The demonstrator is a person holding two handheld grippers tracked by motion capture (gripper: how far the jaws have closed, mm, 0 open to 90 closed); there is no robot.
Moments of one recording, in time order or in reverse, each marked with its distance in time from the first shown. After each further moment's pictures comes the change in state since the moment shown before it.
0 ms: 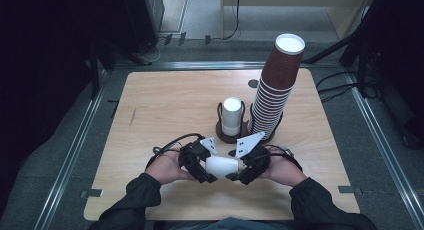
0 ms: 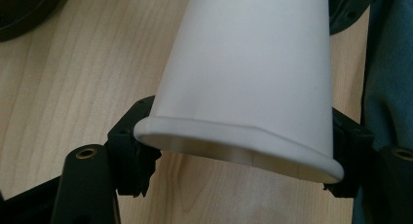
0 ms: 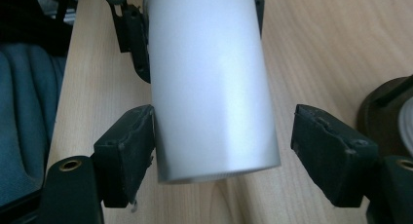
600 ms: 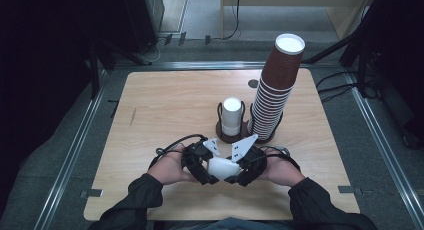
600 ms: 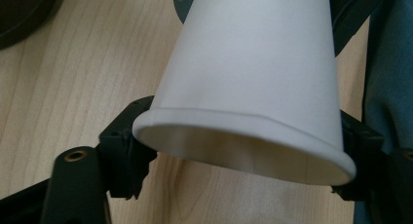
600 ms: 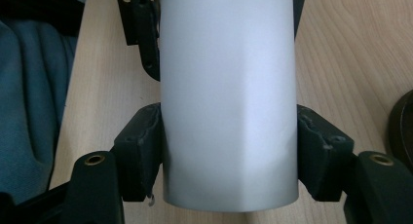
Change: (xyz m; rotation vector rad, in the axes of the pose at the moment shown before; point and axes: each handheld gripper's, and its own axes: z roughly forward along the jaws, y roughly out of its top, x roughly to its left) left arm -0.004 0.003 0.000 -0.014 0.015 0.027; right arm 0.003 0.004 0.006 0.048 0.044 -0.038
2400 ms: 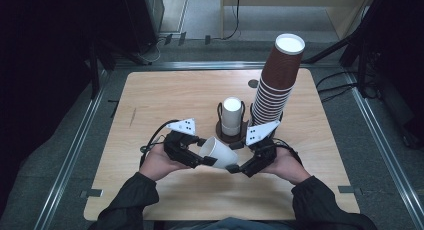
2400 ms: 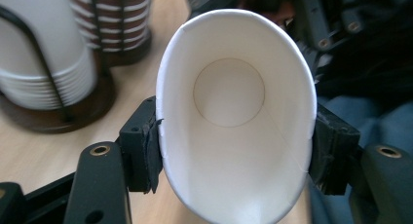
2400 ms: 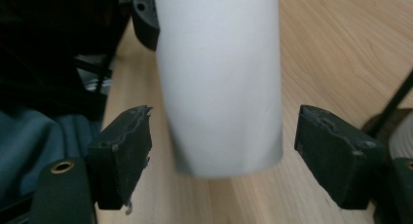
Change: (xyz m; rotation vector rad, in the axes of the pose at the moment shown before) left arm 0.010 -0.019 -0.059 -0.421 -0.021 -0.070; right arm -0.014 -0.005 -0.031 -0.265 0.018 0.165
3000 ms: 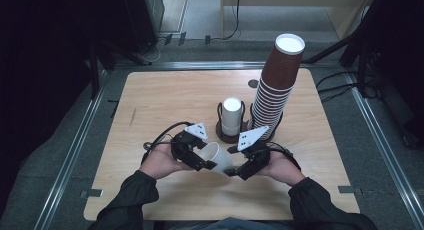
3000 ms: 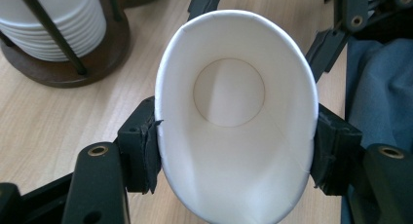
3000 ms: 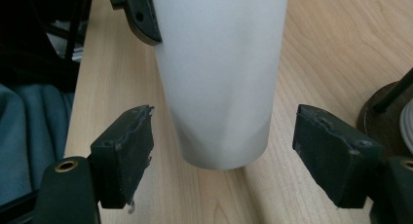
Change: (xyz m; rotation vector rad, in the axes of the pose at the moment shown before) left arm -0.001 0.009 0.023 0.250 0.050 0.013; right arm 0.001 -0.007 0.023 0.119 -0.034 -0.021
